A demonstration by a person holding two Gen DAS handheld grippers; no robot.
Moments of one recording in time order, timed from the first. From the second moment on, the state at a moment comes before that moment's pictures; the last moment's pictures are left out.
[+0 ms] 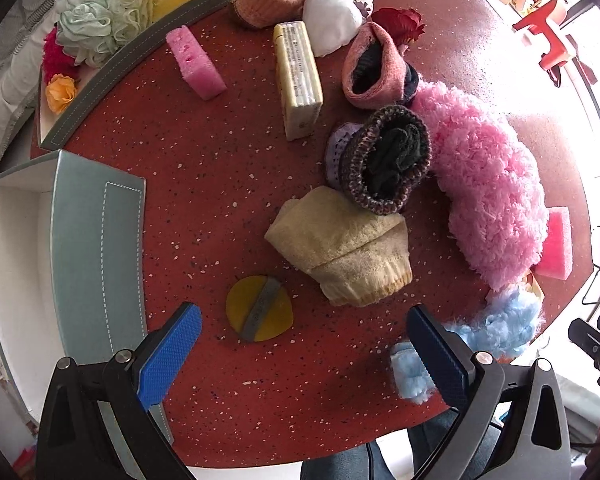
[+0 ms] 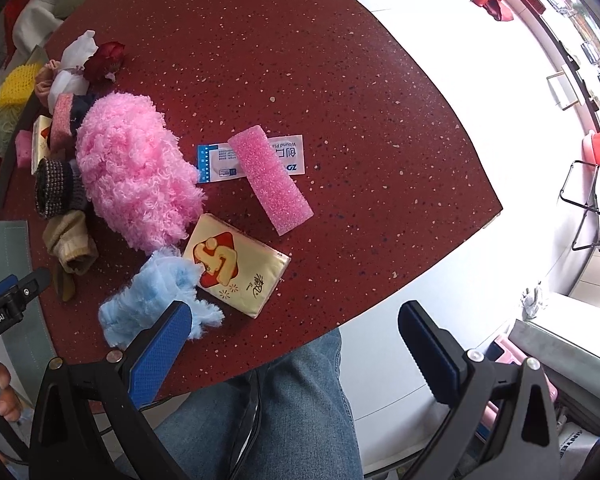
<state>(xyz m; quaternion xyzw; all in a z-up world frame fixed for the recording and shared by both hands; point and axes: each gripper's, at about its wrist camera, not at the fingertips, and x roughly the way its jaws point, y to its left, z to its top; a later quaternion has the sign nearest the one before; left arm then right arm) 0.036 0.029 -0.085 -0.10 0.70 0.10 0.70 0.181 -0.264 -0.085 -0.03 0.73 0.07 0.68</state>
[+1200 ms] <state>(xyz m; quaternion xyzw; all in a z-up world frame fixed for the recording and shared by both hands) 0.129 0.027 -0.190 -0.11 0.71 0.16 0.68 0.276 -0.175 -0.157 -0.14 0.73 0.14 0.65</state>
